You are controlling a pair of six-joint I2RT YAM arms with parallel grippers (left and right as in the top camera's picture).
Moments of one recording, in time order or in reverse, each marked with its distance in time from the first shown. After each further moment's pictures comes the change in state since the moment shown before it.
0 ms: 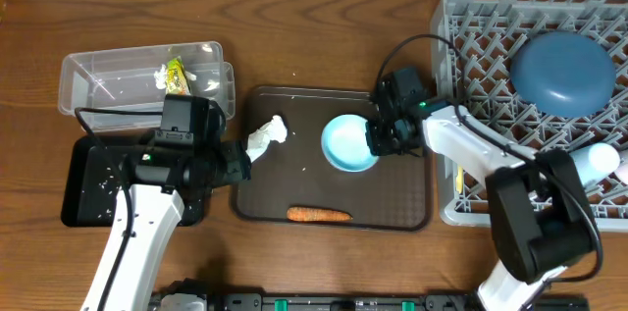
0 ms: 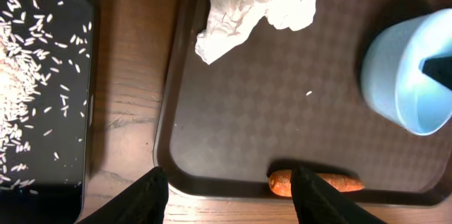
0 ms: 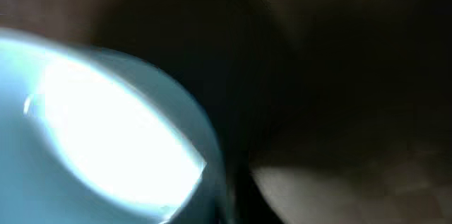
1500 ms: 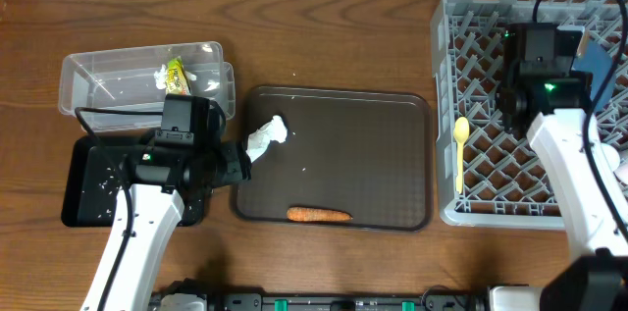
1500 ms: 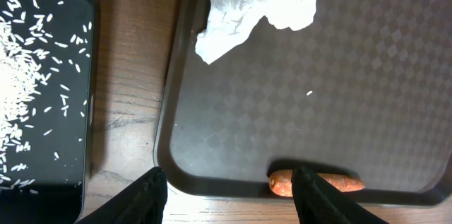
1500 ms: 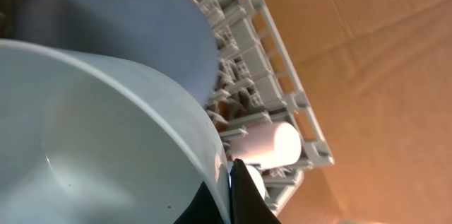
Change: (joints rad) left arm 0.000 0.000 0.000 0.000 0.000 0.000; right arm -0.372 -0.328 0.143 -0.200 1.194 -0.178
